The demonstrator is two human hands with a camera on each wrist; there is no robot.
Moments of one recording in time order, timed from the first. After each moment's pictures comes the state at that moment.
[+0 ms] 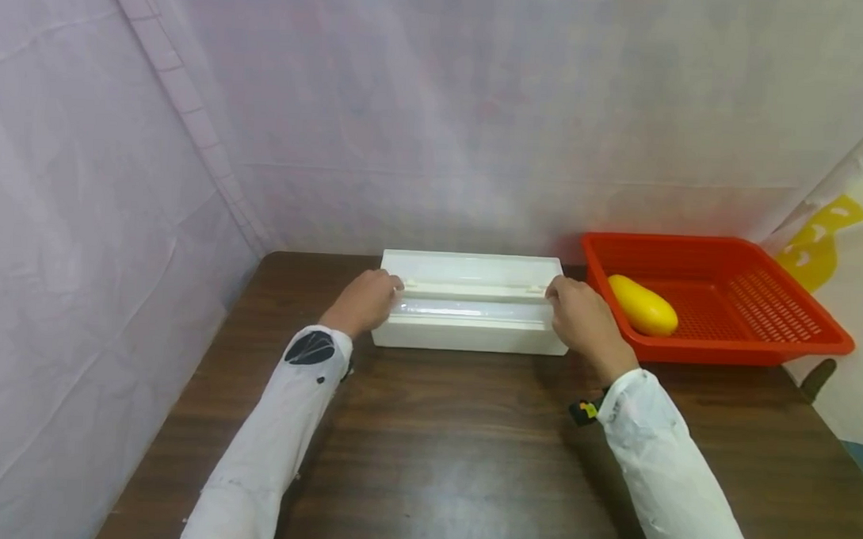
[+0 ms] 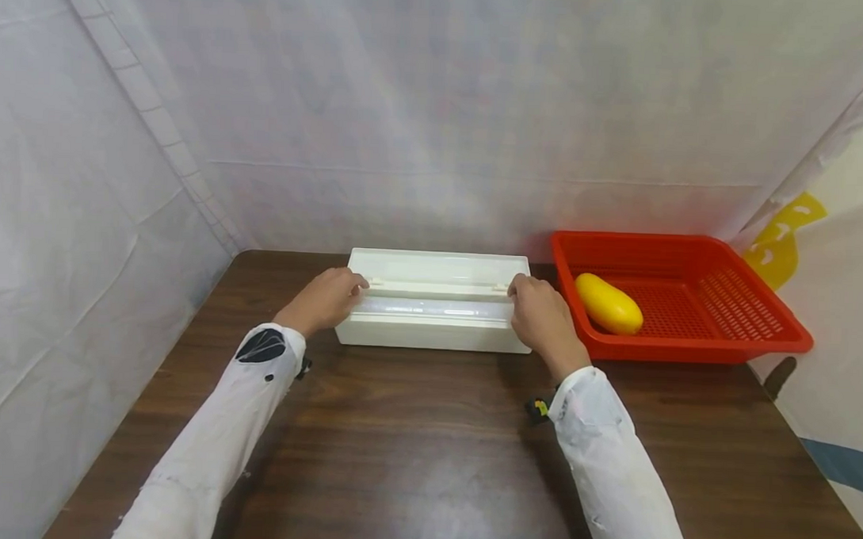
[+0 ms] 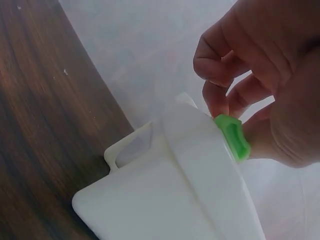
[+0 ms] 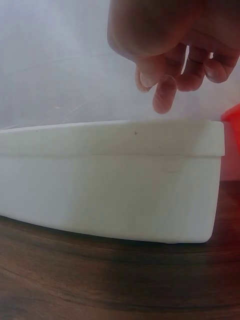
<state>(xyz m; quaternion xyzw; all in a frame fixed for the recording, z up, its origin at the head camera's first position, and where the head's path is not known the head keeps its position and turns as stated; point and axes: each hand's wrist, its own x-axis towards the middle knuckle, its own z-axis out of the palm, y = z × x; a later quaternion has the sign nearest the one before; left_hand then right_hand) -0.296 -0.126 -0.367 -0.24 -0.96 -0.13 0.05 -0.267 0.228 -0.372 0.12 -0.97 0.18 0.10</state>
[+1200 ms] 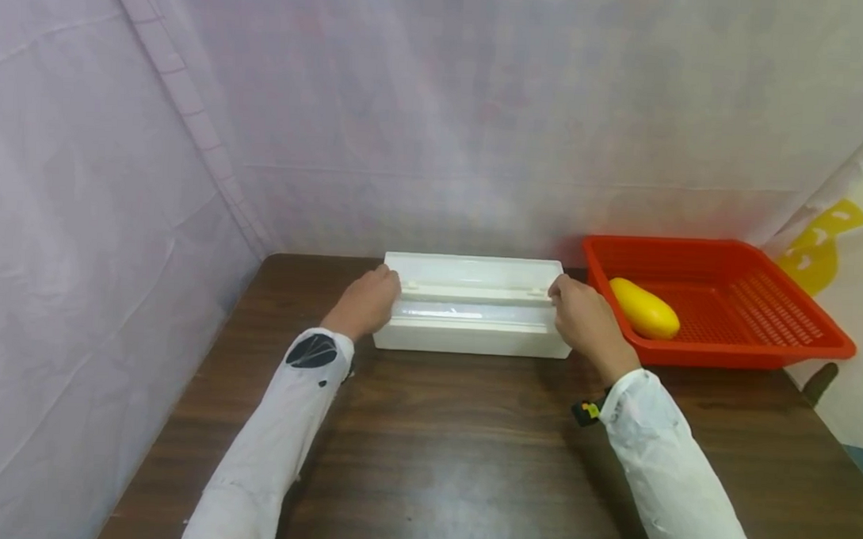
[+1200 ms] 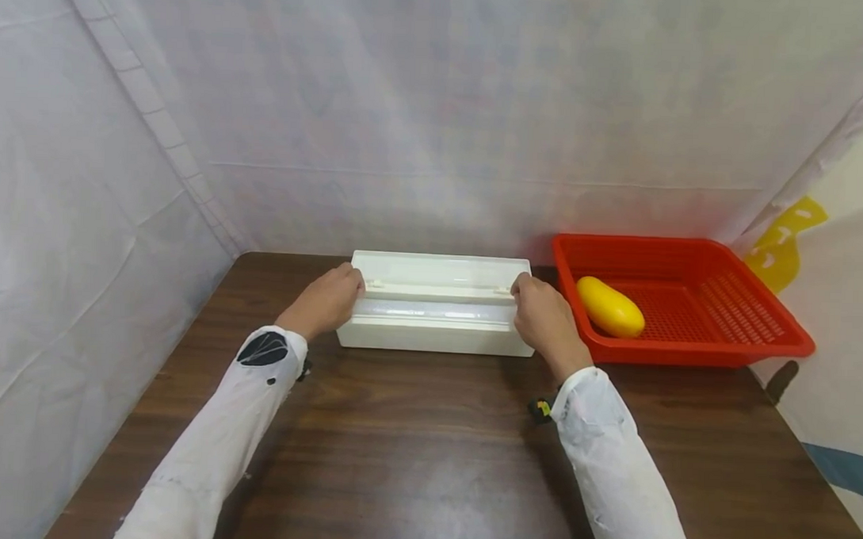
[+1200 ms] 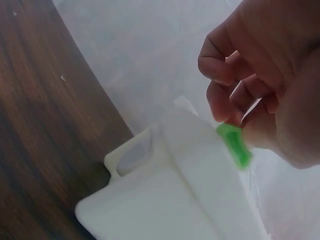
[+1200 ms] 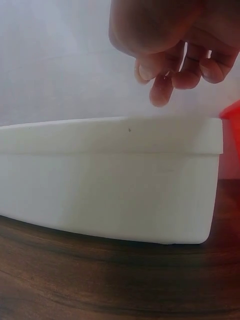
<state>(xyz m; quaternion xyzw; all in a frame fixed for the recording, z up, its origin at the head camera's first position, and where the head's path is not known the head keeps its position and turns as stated) -0.295 -0.124 -0.368 -0.24 -0.97 -0.08 0.06 -0.269 0.230 -0.371 0.10 -0.97 0.20 0.09</state>
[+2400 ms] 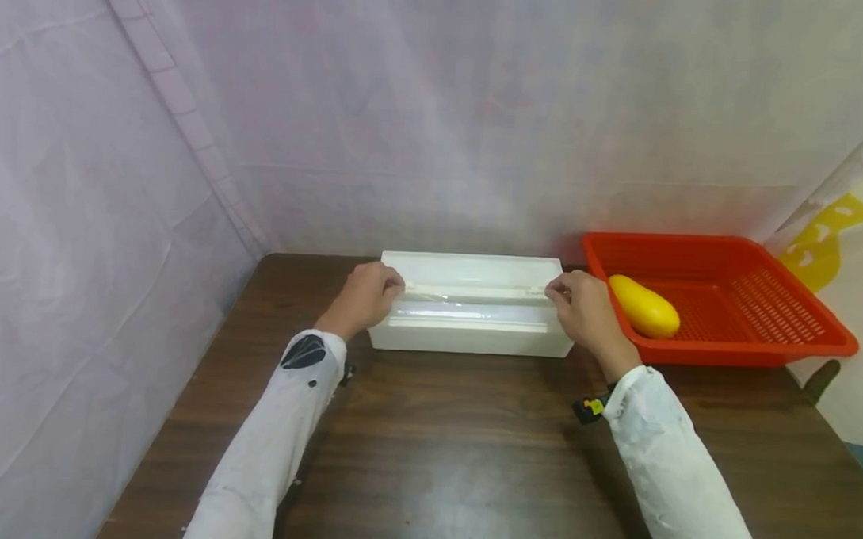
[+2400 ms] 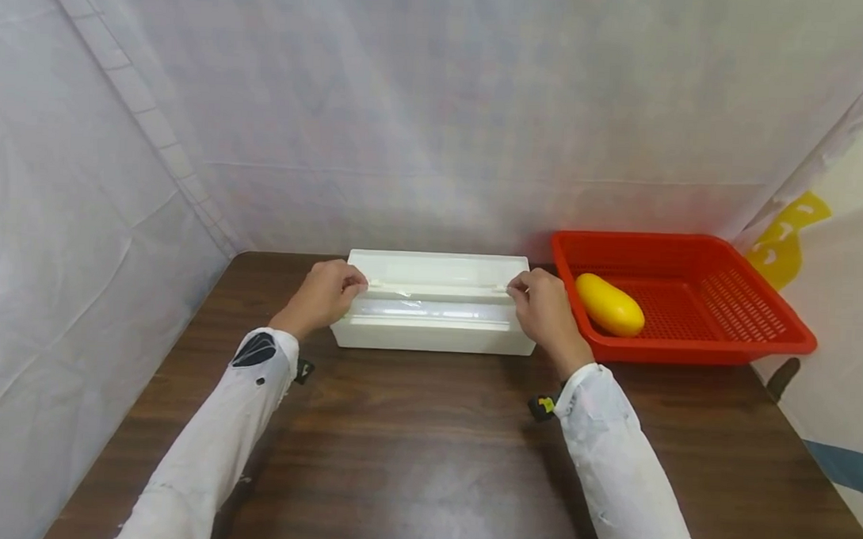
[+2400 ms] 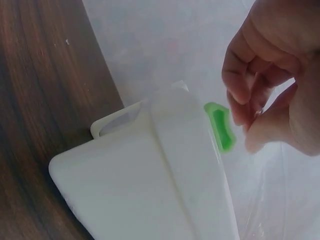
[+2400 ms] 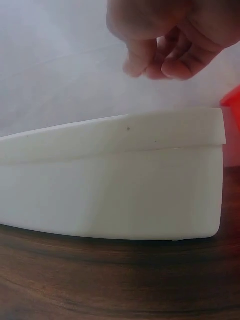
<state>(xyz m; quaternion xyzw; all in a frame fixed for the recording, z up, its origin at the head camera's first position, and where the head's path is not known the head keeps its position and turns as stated) -0.297 -0.123 -0.367 -0.21 -0.94 -0.26 0.10 -0.277 0.238 -0.378 0.13 -0.94 0.27 0.17</state>
